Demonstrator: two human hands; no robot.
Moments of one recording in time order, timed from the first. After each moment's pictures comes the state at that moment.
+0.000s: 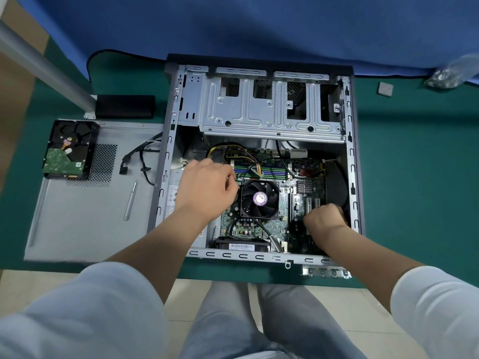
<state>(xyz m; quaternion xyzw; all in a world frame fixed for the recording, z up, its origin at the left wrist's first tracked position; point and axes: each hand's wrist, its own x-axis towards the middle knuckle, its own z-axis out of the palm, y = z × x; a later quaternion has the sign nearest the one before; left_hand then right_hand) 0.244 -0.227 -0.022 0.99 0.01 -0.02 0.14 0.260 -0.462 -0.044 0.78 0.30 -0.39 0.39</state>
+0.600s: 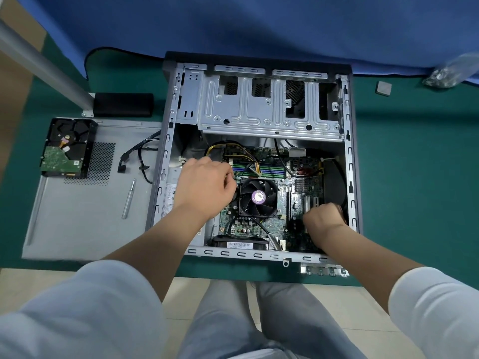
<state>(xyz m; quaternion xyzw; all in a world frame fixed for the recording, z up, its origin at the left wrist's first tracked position) 0.244 -0.227 -0.023 0.99 0.01 -0.02 0.14 0.260 -0.461 -0.041 0.78 0.28 -0.40 0.39</state>
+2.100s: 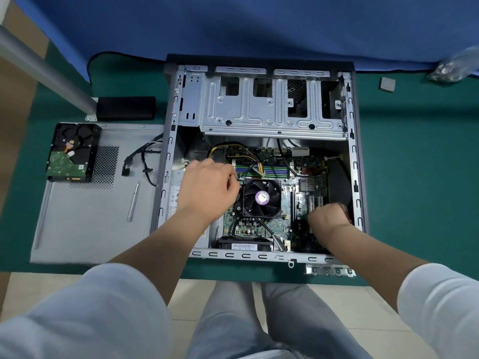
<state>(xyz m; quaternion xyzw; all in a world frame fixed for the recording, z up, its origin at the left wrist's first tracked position) 0.245 -0.228 -0.020 0.99 0.01 -0.03 0.14 0.260 -0.463 -0.048 0.78 0.30 -0.39 0.39</state>
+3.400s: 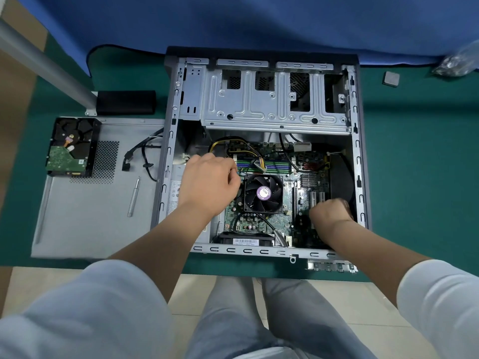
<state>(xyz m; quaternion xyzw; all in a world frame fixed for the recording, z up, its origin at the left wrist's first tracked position) 0.244 -0.227 -0.023 0.99 0.02 -0.01 0.13 0.259 -0.463 -0.054 0.78 0.29 -0.38 0.40</state>
